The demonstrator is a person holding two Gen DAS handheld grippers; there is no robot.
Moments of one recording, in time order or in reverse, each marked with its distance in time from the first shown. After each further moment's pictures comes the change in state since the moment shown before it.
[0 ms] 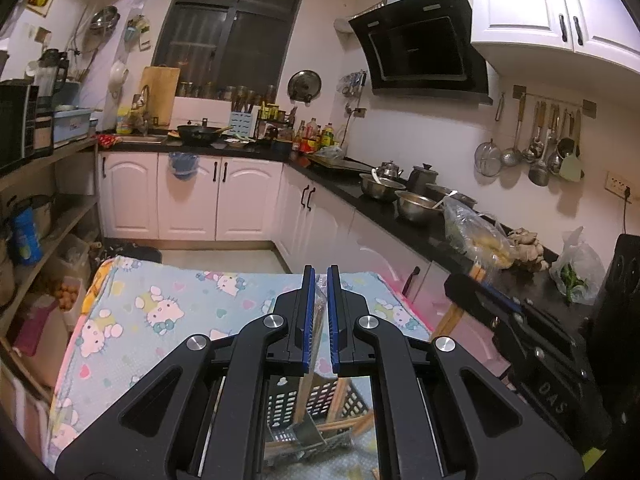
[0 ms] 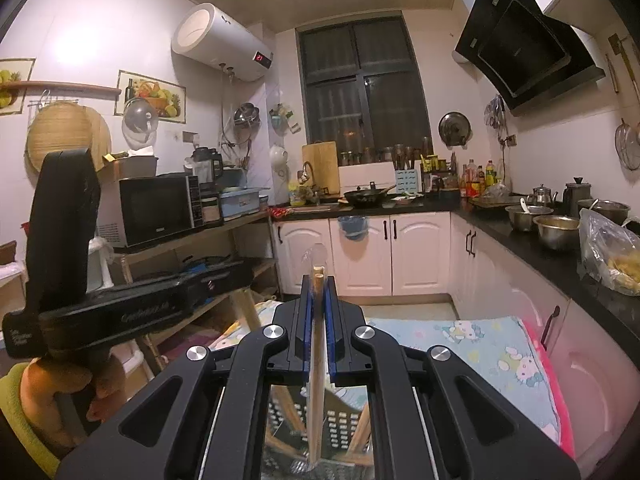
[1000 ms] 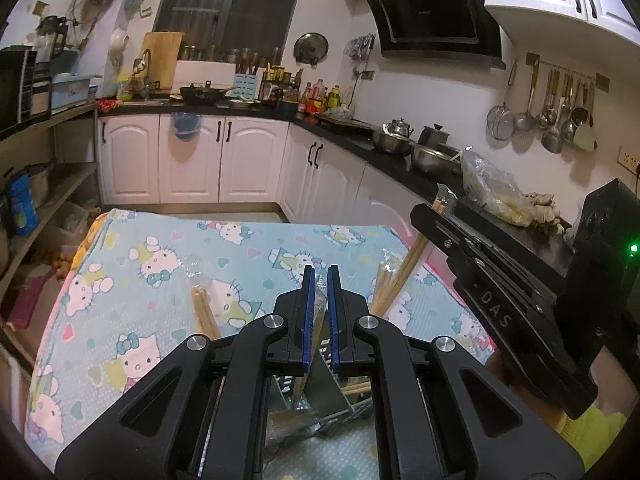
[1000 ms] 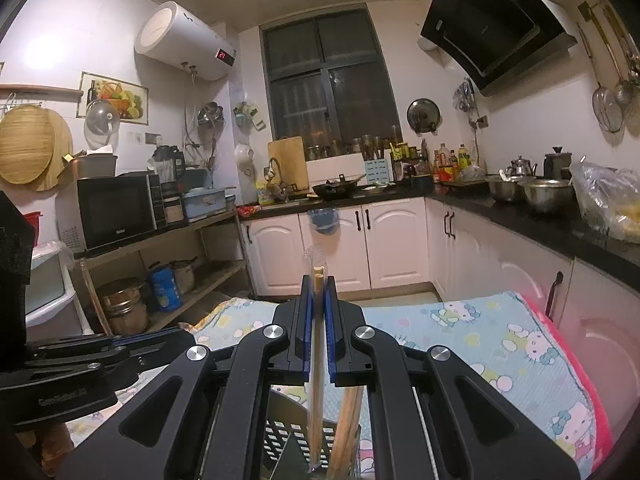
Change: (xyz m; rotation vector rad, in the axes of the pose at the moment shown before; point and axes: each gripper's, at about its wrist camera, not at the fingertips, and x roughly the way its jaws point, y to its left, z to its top) left arm 0.039 0.016 -0.053 -0.011 0.122 0.012; right arm 0.071 -0.028 -0.059 0.075 0.008 -0.103
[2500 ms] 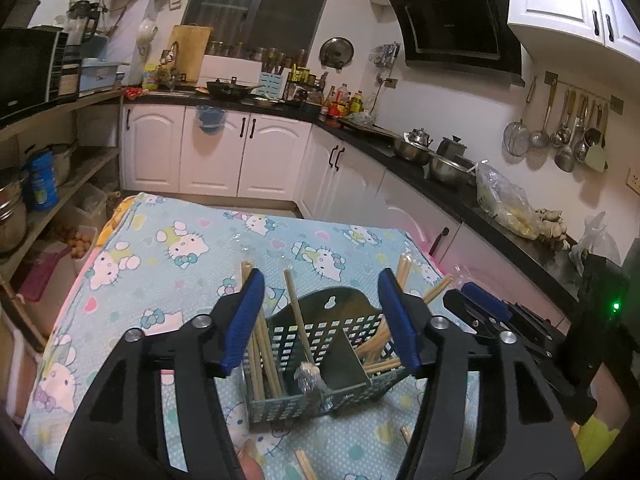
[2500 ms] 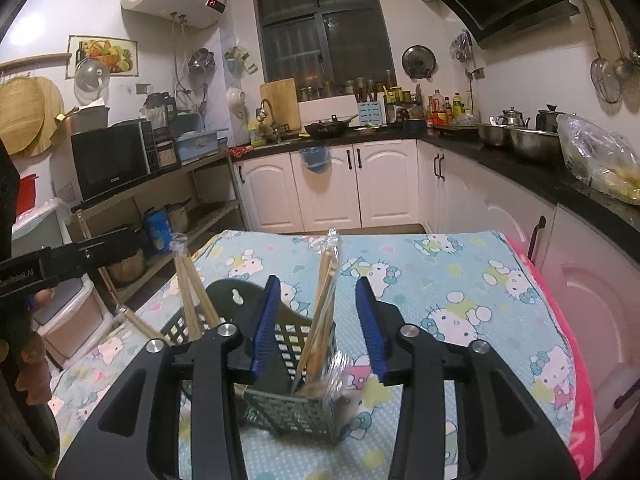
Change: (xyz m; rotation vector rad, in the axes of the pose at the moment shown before) left arm -0.036 0.017 -0.011 -0.077 -0.019 0.052; right arm -0.040 -0.010 -0.032 -0.010 0.225 -0.017
